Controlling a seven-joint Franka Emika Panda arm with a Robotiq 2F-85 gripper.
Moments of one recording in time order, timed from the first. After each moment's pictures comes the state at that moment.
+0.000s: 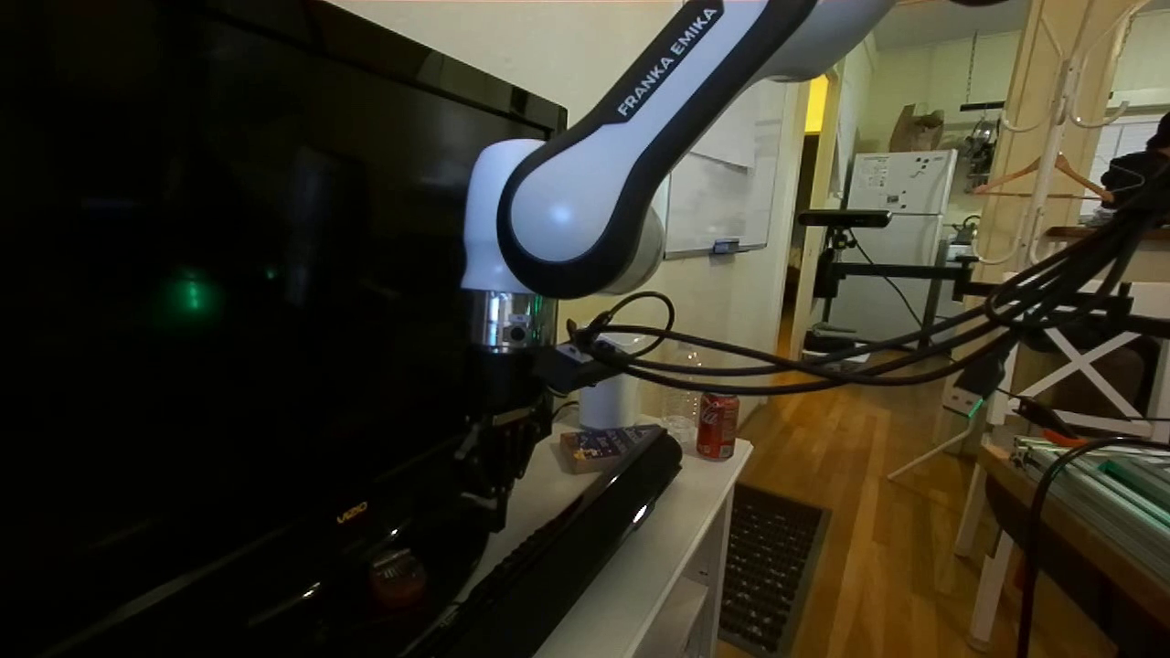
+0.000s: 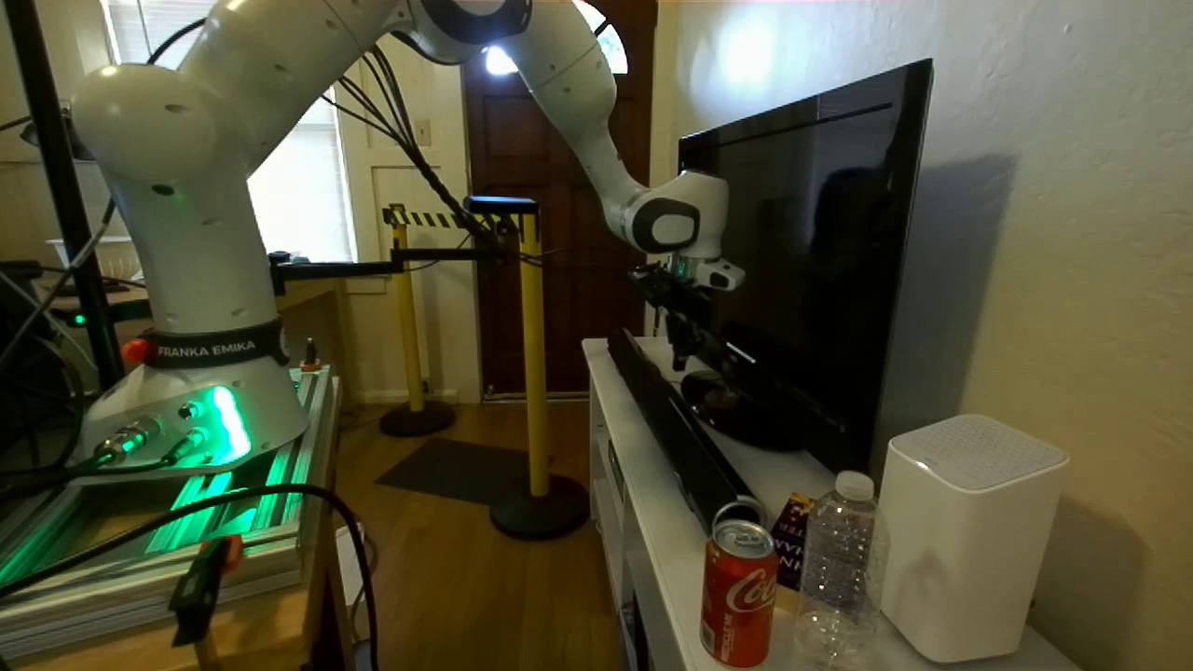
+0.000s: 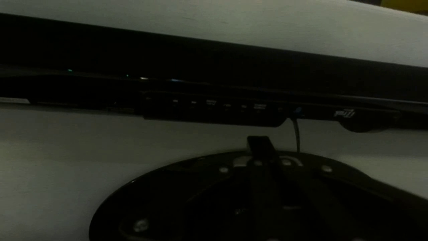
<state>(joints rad) 0.02 0.78 0.05 -1.69 0.16 2.51 0.10</state>
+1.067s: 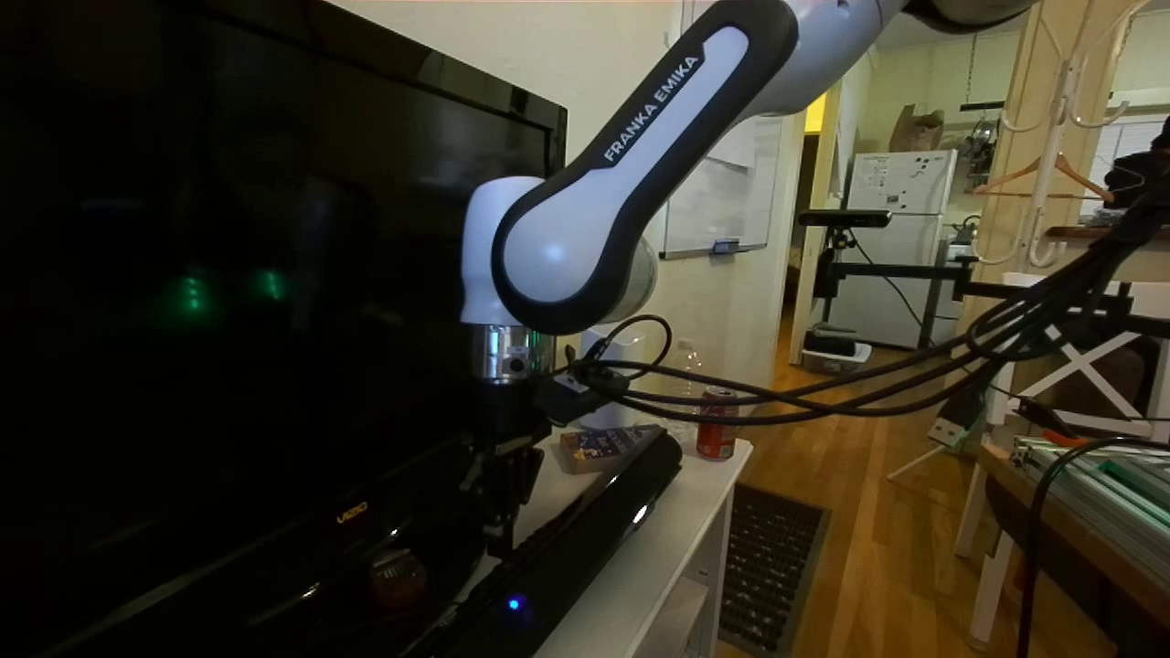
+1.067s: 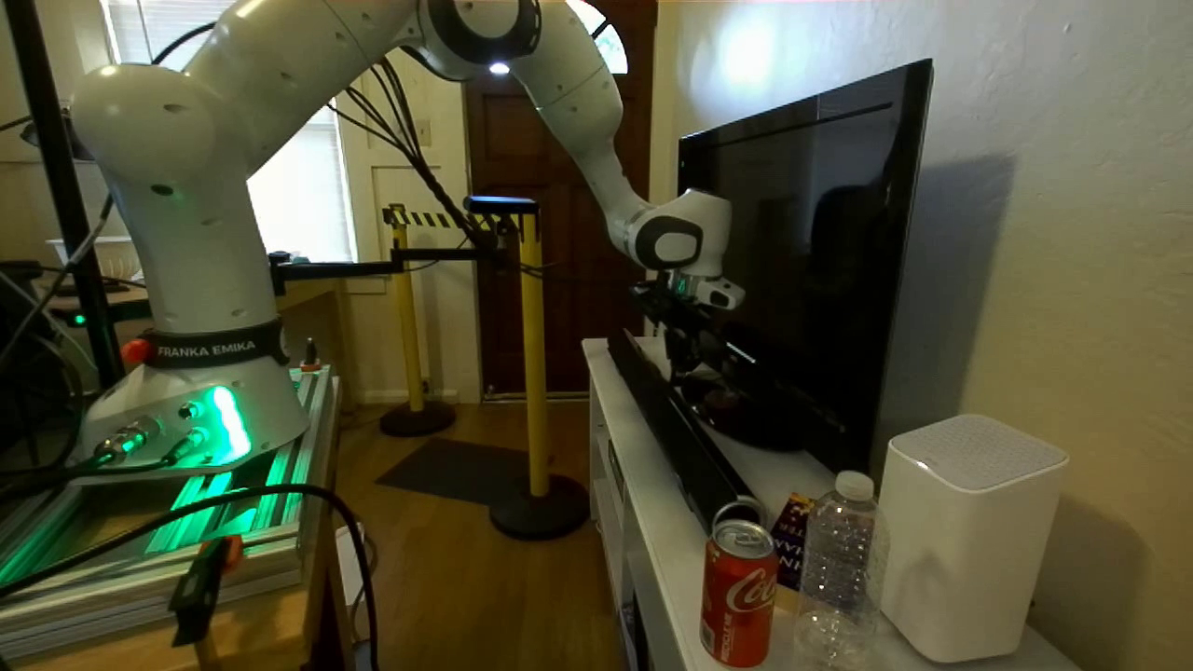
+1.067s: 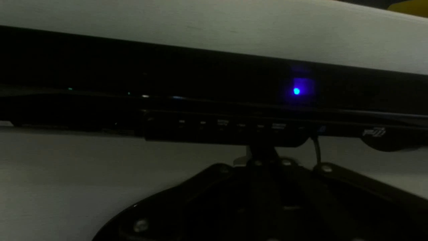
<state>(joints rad) 0.02 0.85 0.05 -1.64 0.16 2.49 0.10</state>
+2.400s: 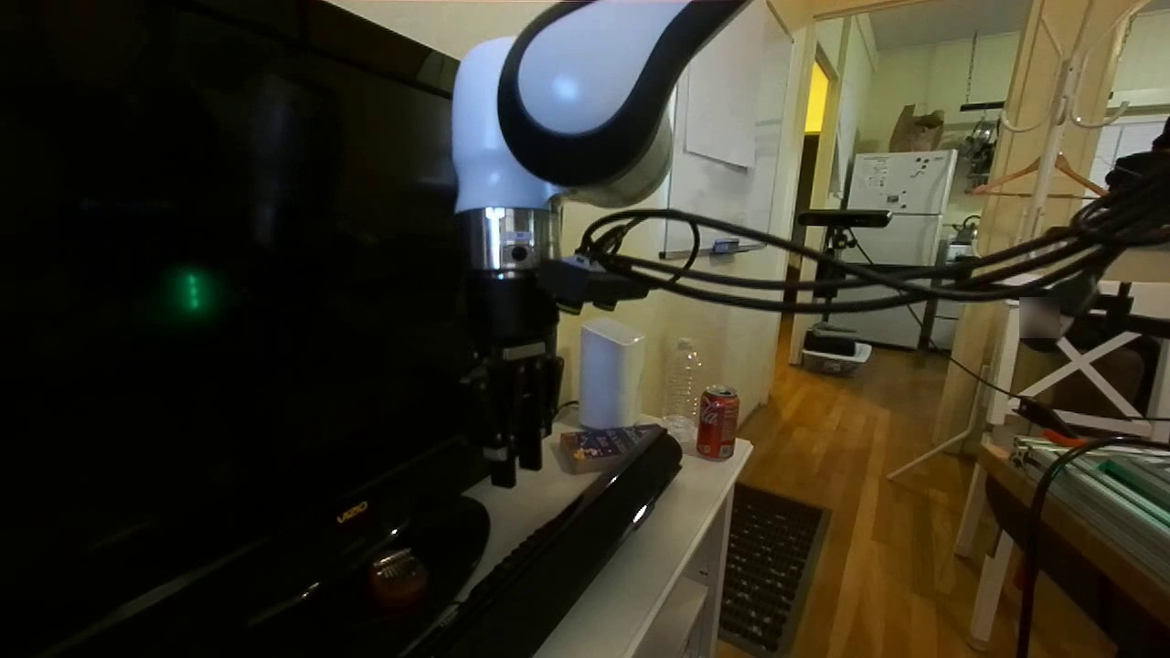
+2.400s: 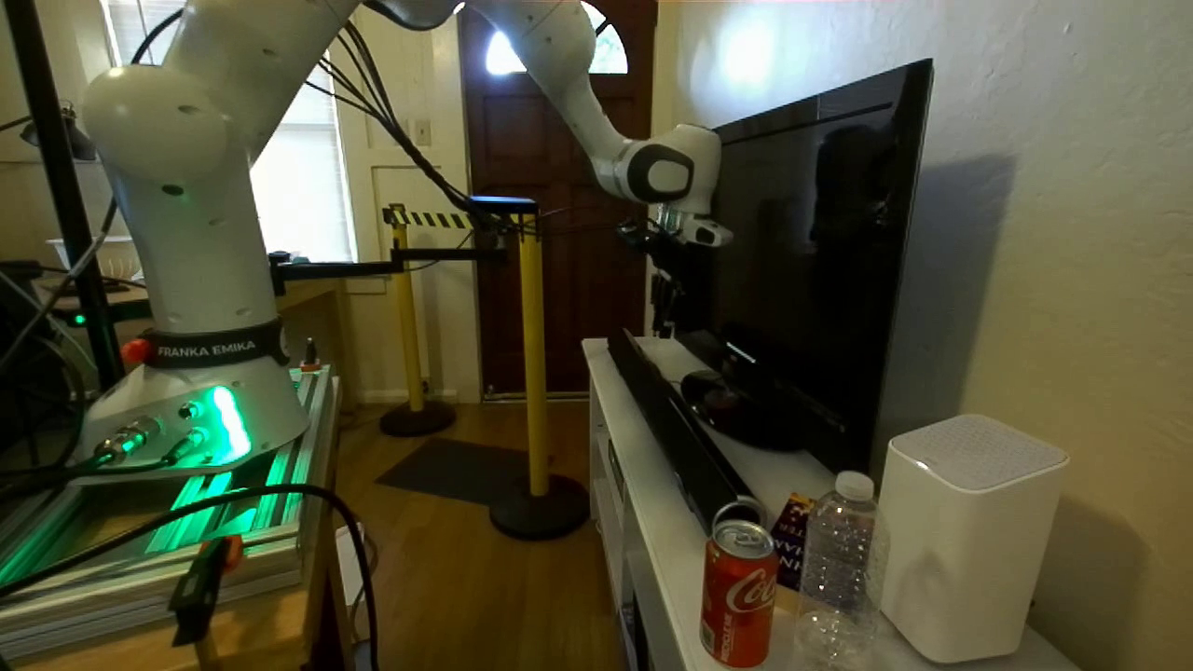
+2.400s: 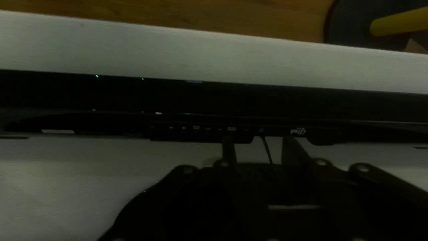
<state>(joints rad) 0.09 0.62 0.01 -1.74 0.14 2.30 0.23</state>
